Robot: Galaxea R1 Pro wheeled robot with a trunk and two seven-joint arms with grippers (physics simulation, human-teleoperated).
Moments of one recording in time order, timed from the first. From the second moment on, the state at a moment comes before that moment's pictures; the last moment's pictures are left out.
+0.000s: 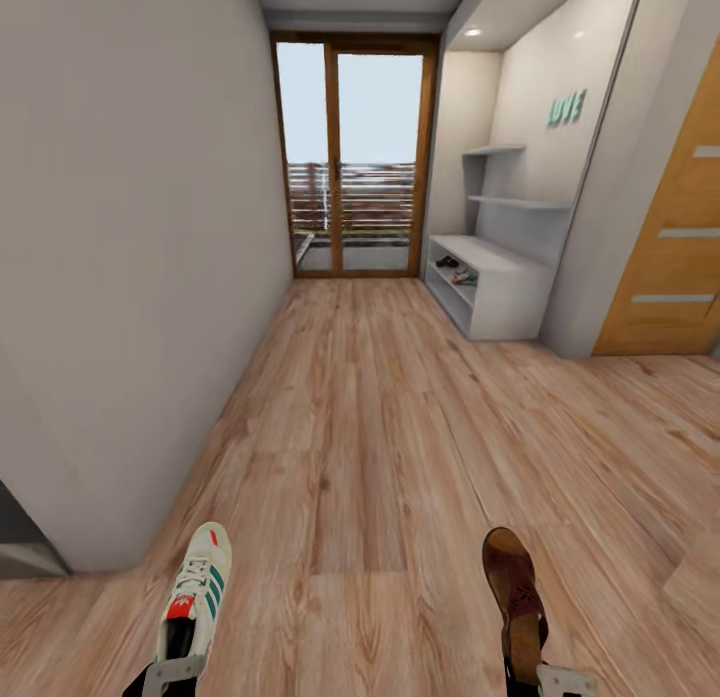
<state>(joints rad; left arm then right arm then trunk) -0.28 0.09 0.23 -0.27 -0.08 -0.50 -0.04 -0.15 -0.03 -0.10 -0.51 0.05 -0.44 -0.10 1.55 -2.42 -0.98</state>
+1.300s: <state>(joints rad) -0.28 0.09 0.23 -0.27 -0.08 -0.50 -0.04 -0.15 -0.03 -0.10 -0.51 0.05 -0.44 -0.10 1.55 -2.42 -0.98</state>
